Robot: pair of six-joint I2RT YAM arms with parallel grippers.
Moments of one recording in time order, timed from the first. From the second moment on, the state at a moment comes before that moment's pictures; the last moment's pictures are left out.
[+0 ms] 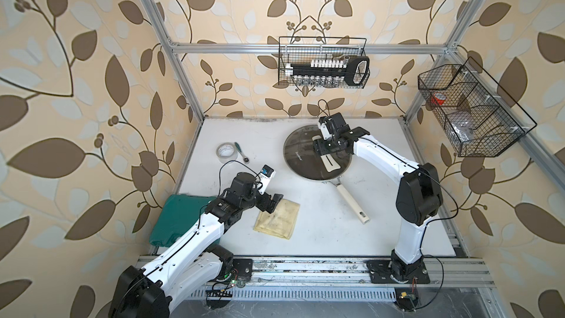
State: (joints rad) left arm -0.45 0.90 0.54 -0.31 0.20 0.05; right arm 0.47 1.93 1.64 -0.67 0.03 0.19
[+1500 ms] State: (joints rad) left arm -0.45 0.95 0.53 -0.27 0.20 0.06; right arm 0.49 2.02 1.80 -0.87 0.07 0.20
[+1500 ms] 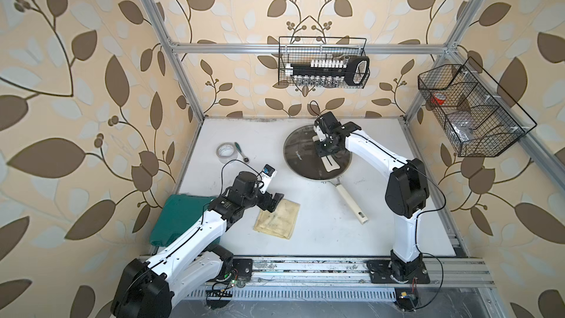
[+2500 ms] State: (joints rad) left arm -0.45 0.98 0.66 -0.43 0.03 -0.27; right arm 0.32 1.54 1.36 -0.62 -0.33 0.39
